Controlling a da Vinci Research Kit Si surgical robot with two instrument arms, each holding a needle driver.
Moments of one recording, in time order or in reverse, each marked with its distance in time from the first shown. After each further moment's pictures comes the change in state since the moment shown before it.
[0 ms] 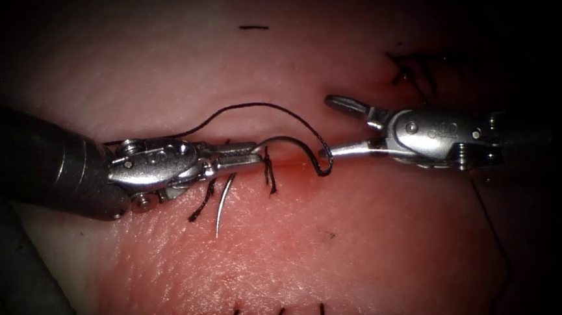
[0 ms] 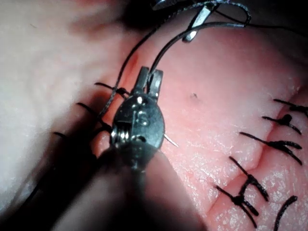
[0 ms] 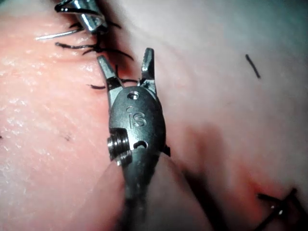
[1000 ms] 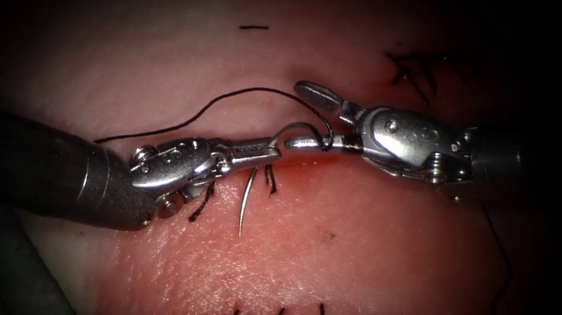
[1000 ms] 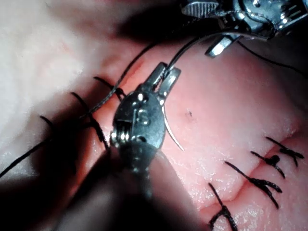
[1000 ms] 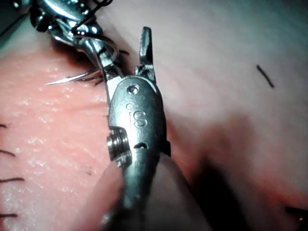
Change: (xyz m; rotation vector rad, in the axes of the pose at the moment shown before) right arm 0.003 -0.001 0.003 -0.087 0.179 0.041; left arm 0.000 0.001 0.002 -0.119 0.128 -0.142
